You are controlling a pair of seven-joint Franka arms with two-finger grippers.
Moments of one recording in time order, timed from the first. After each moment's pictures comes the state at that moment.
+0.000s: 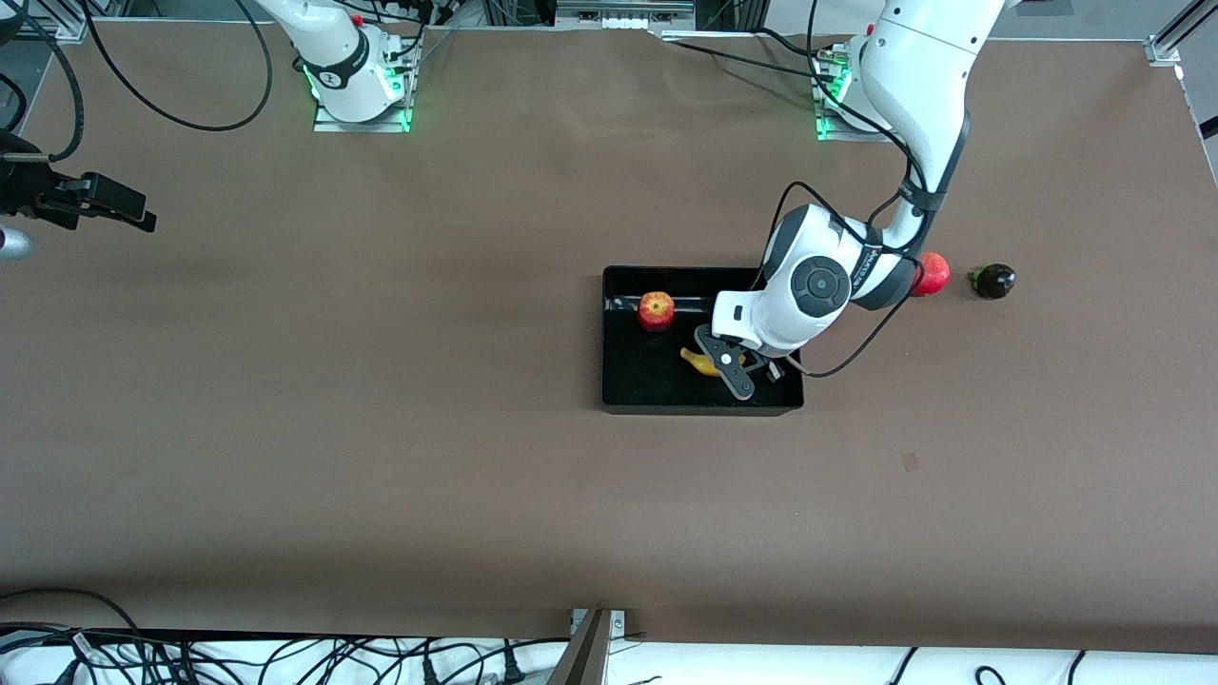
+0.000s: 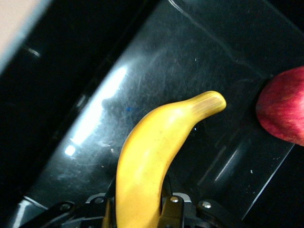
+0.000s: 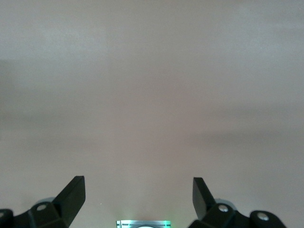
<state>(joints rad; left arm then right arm) -0.46 0.59 0.00 -1.84 -0.18 2.41 0.61 -0.08 0.00 -0.01 -1.66 0.01 1.55 -0.05</state>
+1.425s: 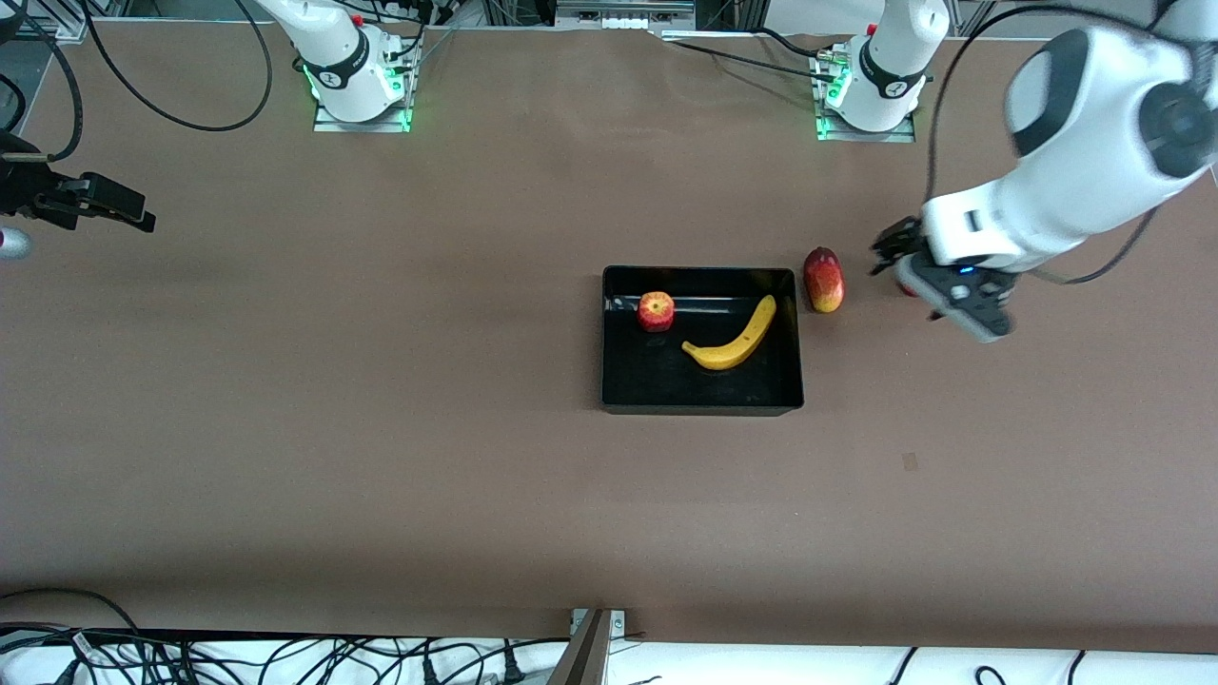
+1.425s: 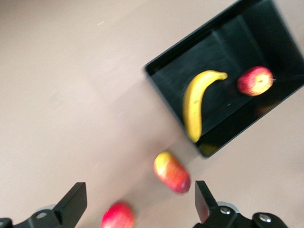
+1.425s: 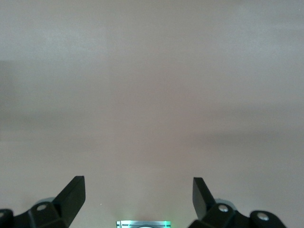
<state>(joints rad) -0.13 0.03 0.00 -1.82 -0.11 1.81 0.44 -0.08 0.01 -0.01 -1.65 0.01 1.55 -0.05</state>
